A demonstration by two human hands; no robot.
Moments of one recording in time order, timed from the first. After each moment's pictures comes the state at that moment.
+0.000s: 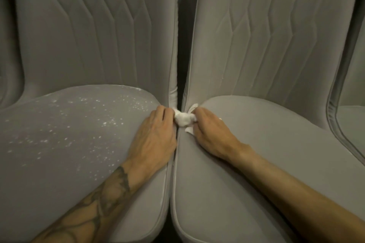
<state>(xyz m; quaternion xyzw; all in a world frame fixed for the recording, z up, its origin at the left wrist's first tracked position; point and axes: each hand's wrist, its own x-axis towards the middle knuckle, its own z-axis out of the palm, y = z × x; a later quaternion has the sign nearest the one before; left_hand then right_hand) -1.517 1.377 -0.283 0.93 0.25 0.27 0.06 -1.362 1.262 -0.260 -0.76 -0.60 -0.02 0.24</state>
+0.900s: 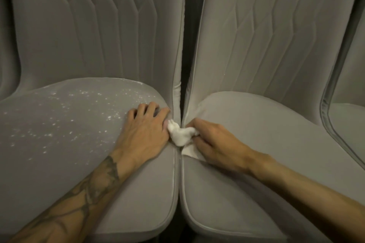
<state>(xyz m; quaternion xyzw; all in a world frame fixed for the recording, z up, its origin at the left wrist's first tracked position) -1.547 1.401 -0.273 0.95 0.28 0.13 -0.01 -1.399 1.235 -0.243 -0.72 -0.66 0.05 0.24</state>
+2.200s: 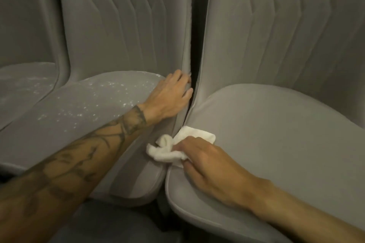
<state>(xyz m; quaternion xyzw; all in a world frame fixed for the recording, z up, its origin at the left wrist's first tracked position) -1.478 1.400 -0.224 0.95 0.28 0.16 0.03 -1.424 1.179 -0.244 -0.59 -0.75 0.10 0.27</state>
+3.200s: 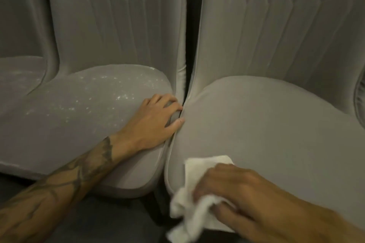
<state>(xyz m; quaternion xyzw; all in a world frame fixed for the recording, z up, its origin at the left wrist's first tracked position) -1.548 1.360 -0.267 0.97 0.20 0.14 0.02 -1.420 1.101 -0.214 -0.53 -0.79 0.18 0.24</state>
